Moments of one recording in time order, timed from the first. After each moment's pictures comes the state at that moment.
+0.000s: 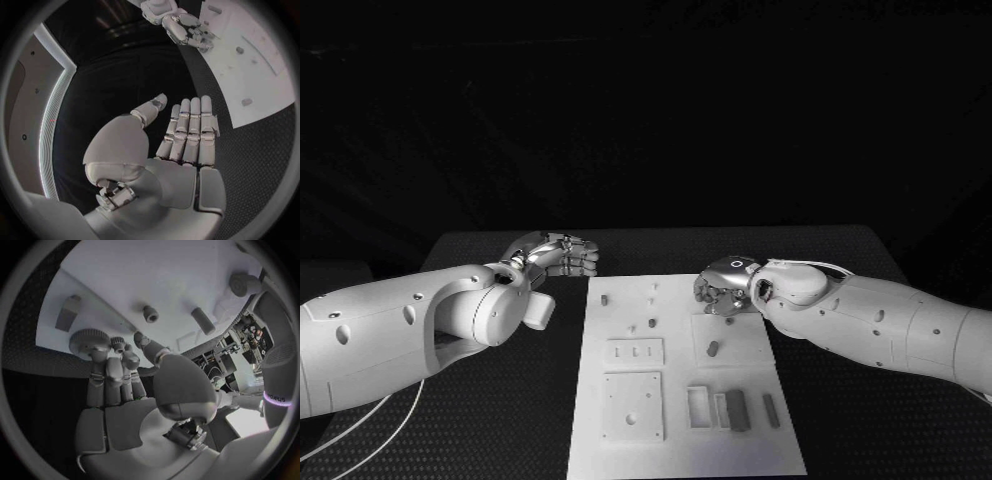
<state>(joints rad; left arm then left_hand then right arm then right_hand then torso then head) 1.34 -0.82 -0.22 1.49 -0.03 -0.40 0.18 1.11 -0.07 0.56 -0.26 0.05 0.83 0.18 0.38 0.45 1.11 0.14 0.17 0.13 0.92 0.12 0.38 0.59 0.04 0.93 0.02 0.19 0.63 1.18 -0.64 -0.17 1.12 -1.72 -0.21 0.07 1.14 -0.09 0.54 -0.29 0.05 0.94 0.10 0.31 0.49 1.15 0.01 1.08 1.18 1.20 -0.09 1.45 1.05 0.25 1.11 -0.01 0.93 1.31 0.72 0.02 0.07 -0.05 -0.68</state>
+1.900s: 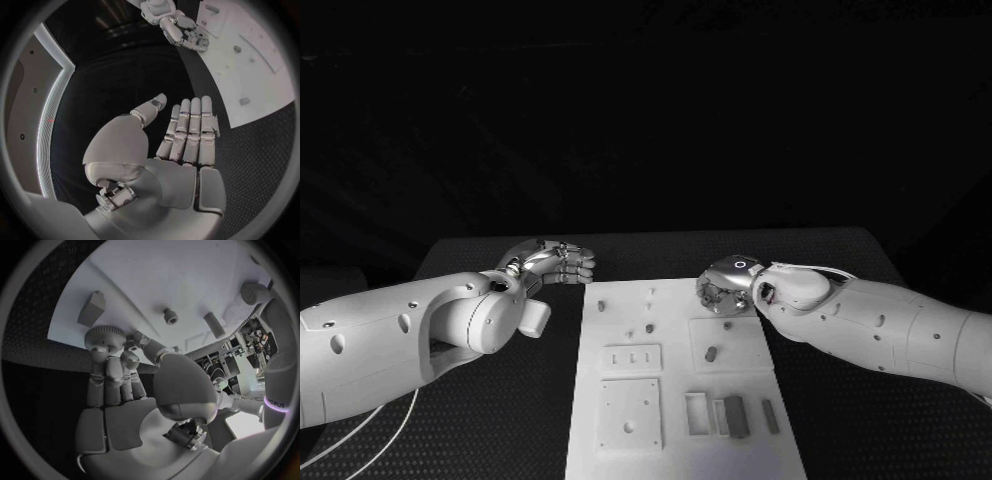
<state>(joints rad) 1.34 -0.81 -0.22 1.47 -0.03 -0.38 0.17 1.11 -0.08 0.56 -0.26 0.05 0.82 0.18 0.37 0.45 1.10 0.14 0.16 0.13 0.91 0.12 0.37 0.59 0.04 0.92 0.02 0.19 0.63 1.19 -0.65 -0.16 1.11 -1.76 -0.27 0.04 1.16 -0.07 0.55 -0.29 0.05 0.91 0.13 0.28 0.47 1.12 0.01 1.08 1.18 1.20 -0.08 1.47 1.03 0.25 1.10 -0.01 0.95 1.31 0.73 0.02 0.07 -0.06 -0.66</state>
